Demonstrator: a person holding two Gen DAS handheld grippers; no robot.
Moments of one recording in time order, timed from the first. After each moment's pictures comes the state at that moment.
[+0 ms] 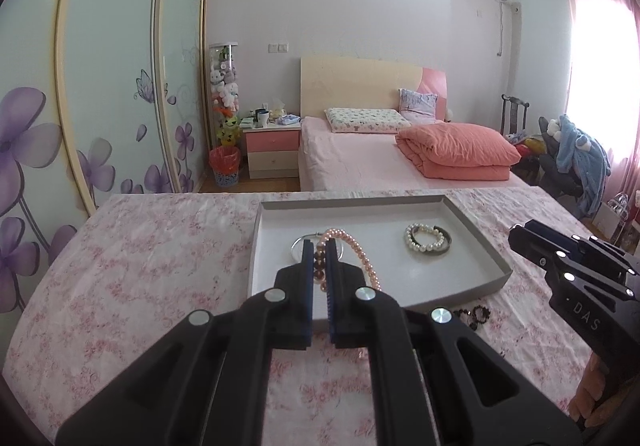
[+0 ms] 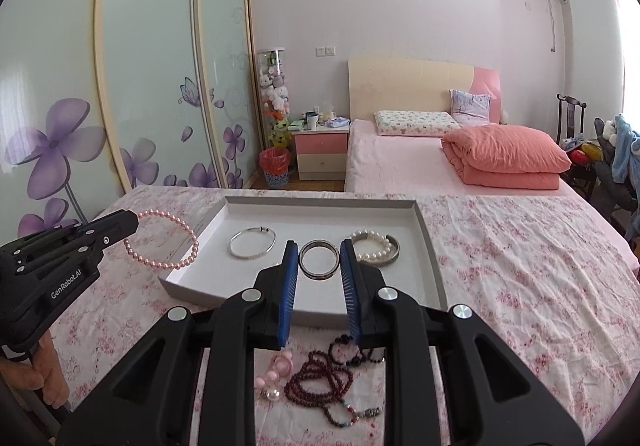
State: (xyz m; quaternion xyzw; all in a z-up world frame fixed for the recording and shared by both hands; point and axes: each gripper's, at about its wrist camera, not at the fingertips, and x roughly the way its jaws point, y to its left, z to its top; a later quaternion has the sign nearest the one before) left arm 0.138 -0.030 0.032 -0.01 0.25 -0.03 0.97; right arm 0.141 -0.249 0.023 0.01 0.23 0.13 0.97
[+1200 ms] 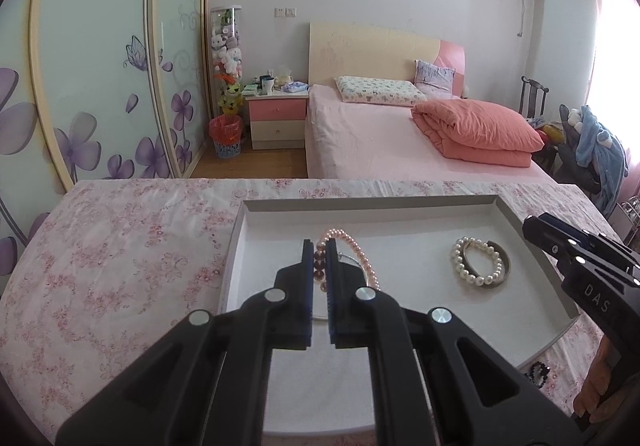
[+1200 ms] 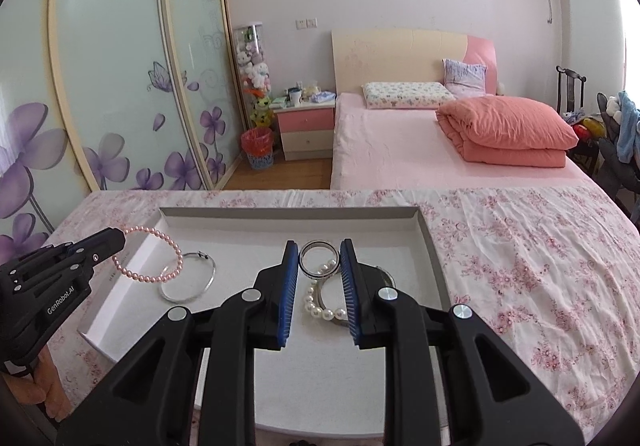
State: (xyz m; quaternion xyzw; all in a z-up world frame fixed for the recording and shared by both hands) left arm 0.270 -0.029 -0.018 -0.01 0.31 -0.01 0.95; right arm 0.260 -0.249 -0.019 0.03 0.29 0.11 0.95
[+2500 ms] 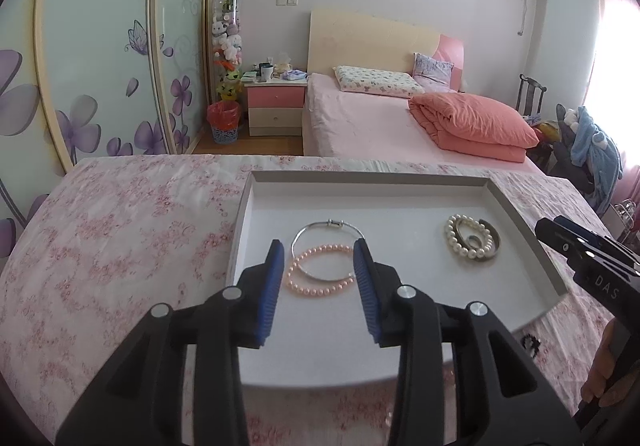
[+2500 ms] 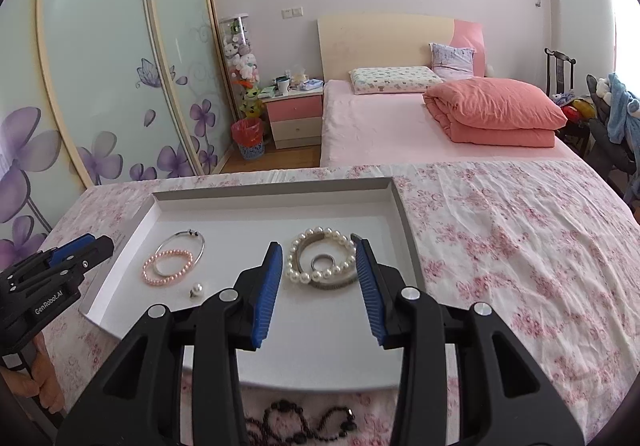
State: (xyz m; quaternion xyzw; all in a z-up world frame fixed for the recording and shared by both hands) left arm 0.237 -0.019 -0.019 -0.03 0.32 -0.02 0.95; right arm 0.227 -0.274 -0.016 0.05 0.31 0.09 0.95
